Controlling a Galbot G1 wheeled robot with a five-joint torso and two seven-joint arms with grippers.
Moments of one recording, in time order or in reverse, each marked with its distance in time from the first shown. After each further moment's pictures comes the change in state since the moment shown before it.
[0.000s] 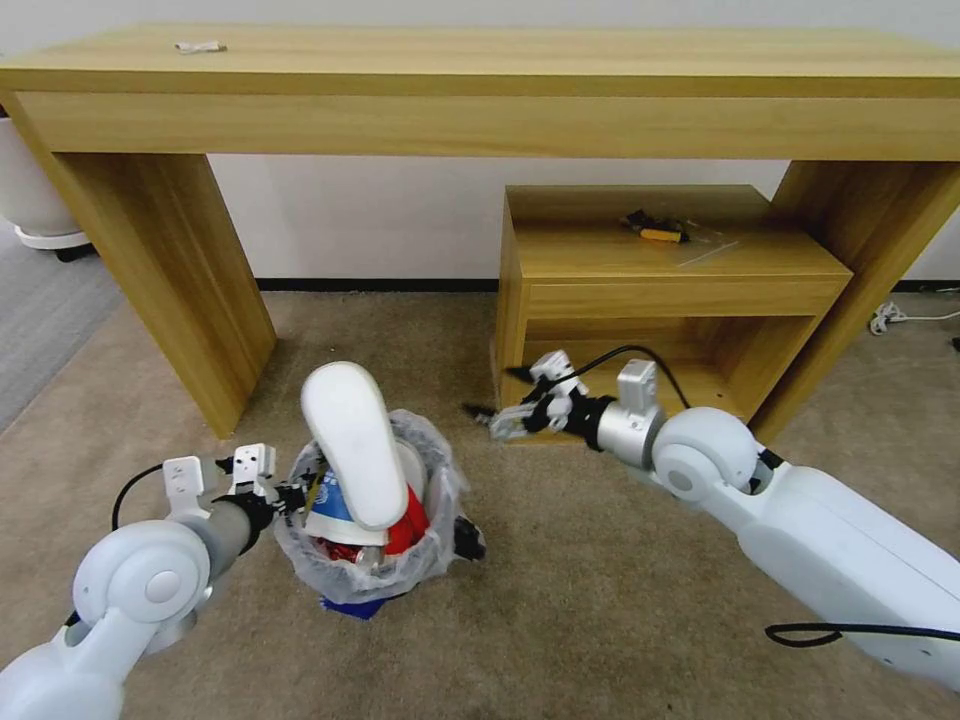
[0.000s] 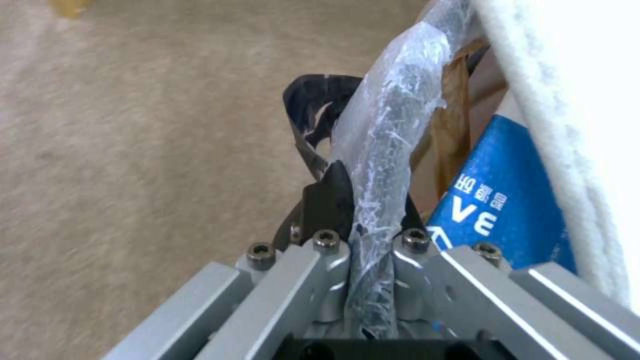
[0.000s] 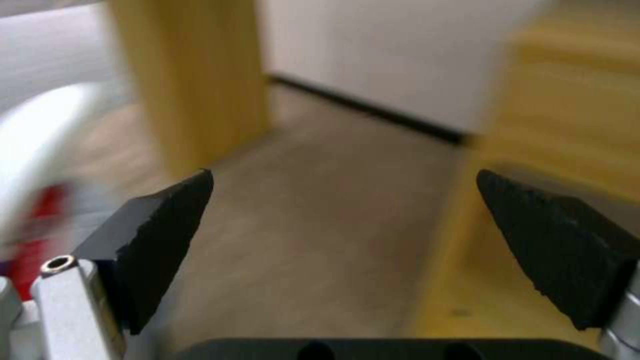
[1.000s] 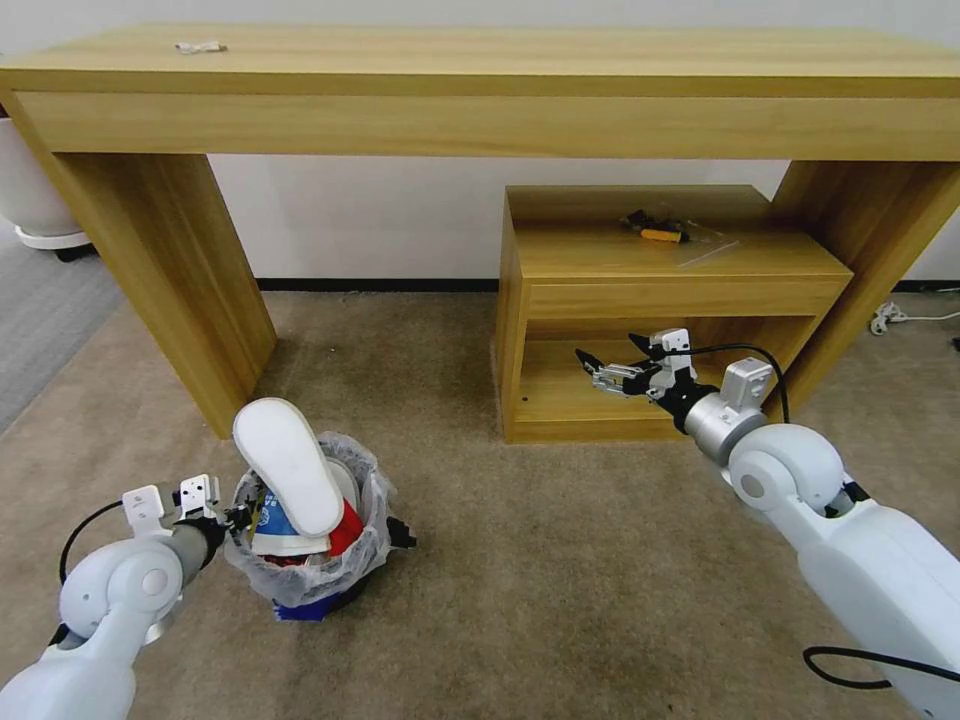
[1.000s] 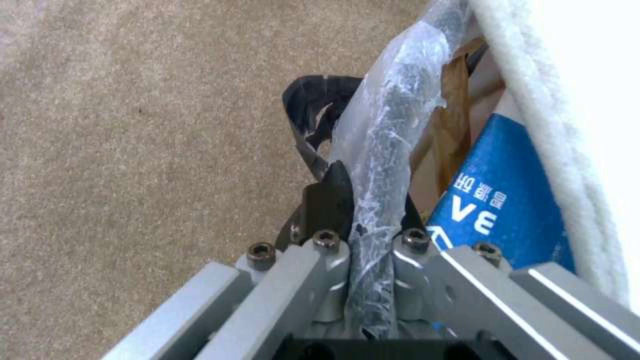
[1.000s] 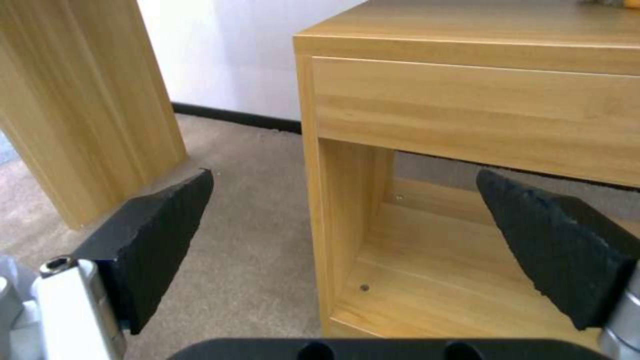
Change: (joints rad) left arm -0.036 -0.123 -0.068 0.264 0.217 0.000 0.166; right arm -0.230 0.018 0.280 0.003 -0.016 0.036 0.036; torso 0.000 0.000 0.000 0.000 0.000
